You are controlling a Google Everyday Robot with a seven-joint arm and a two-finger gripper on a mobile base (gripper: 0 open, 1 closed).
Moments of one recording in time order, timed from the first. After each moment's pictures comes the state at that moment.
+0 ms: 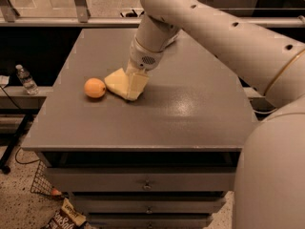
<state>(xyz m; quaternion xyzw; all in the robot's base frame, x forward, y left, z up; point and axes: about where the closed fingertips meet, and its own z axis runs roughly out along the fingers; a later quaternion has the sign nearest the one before) 0.619 0.061 0.832 -0.74 0.64 0.12 0.17</state>
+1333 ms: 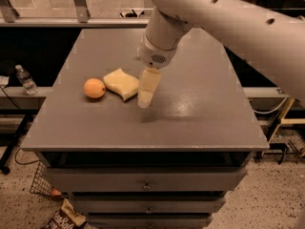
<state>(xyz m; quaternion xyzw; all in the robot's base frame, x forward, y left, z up) 0.597 0.034 0.862 -0.72 0.66 0.06 0.19</state>
